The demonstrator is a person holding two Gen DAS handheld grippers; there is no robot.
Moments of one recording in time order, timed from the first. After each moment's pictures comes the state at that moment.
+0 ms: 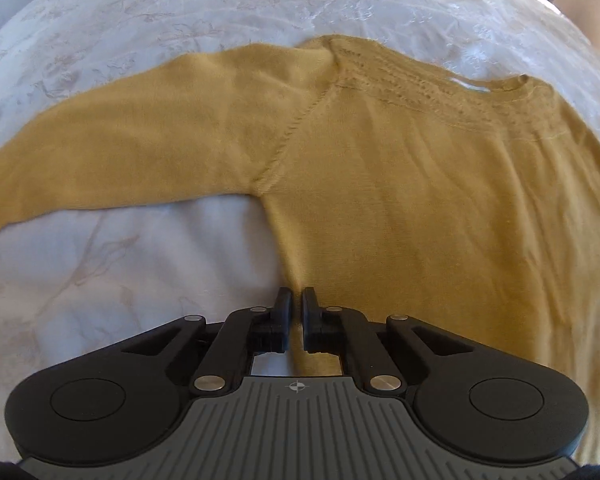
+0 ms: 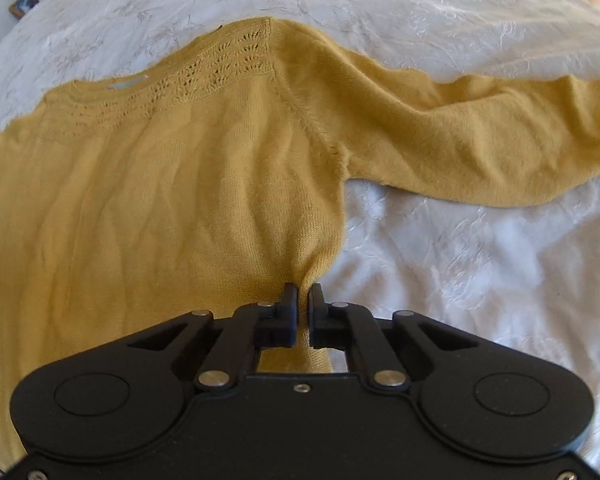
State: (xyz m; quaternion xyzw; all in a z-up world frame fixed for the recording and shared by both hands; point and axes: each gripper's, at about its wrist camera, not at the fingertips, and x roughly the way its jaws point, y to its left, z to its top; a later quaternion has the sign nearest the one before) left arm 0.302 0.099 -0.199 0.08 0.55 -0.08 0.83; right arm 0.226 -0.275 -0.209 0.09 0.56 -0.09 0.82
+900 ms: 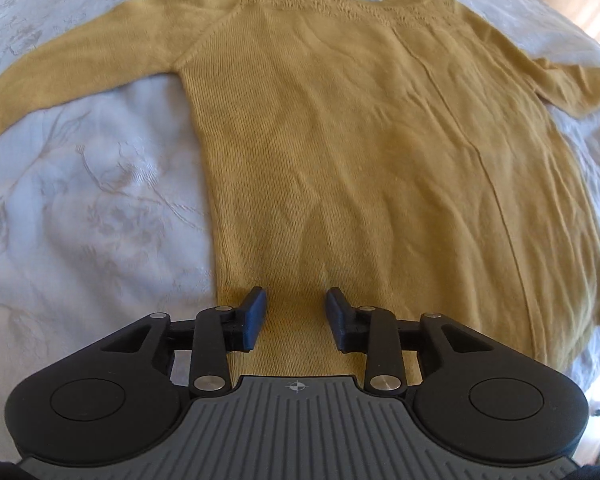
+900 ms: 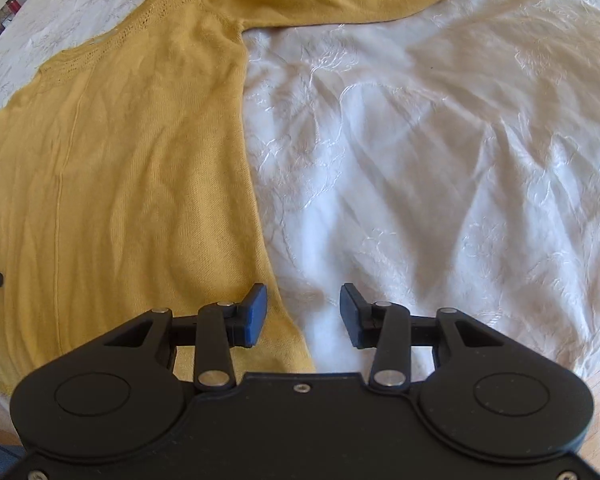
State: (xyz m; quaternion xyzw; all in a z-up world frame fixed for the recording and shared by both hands) left arm 0.207 0.085 -0.202 0.09 0.59 -0.18 0.78; right arm 0.067 -0.285 -0.200 0.18 0.57 -0.11 0.79
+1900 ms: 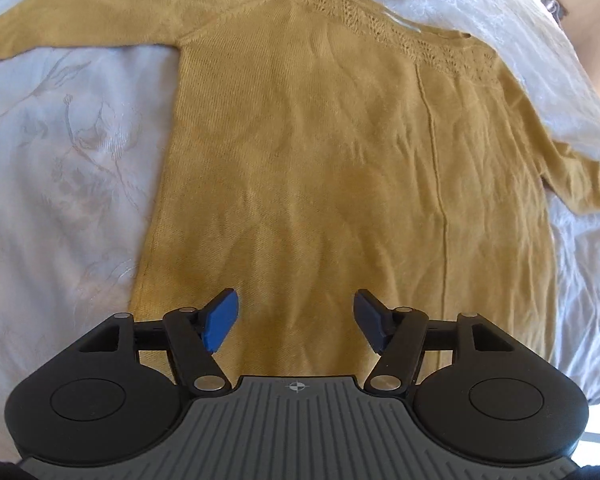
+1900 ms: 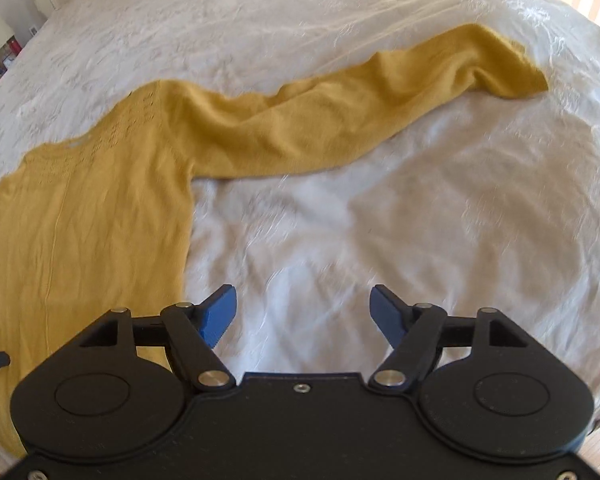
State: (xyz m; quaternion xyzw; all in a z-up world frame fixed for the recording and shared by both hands) left arm 0.225 0.041 -0.189 -0.05 0.62 -0.11 0.78; right arm 0.128 -0.391 -0.141 0.15 0.49 -0.15 0.84
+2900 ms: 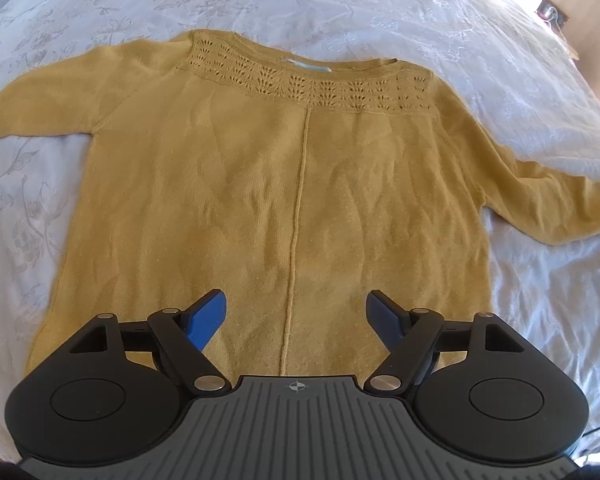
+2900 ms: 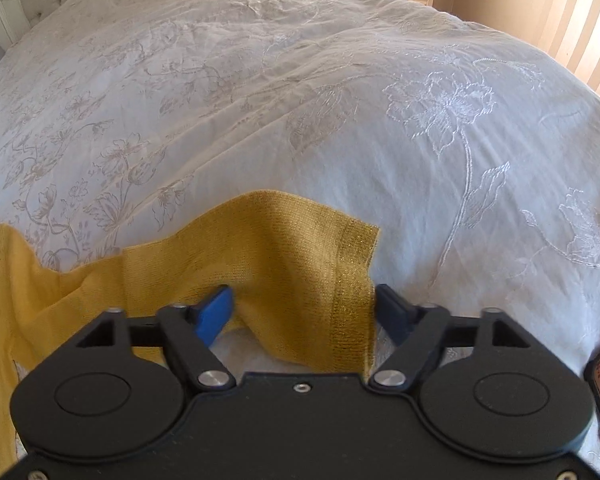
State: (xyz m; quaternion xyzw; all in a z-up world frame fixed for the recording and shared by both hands) left arm 0.219 -0.076 -0.143 -0.02 0.57 -0.07 0.82; right arm 0.217 -0.610 -0.146 0.12 0.49 -0.17 0.85
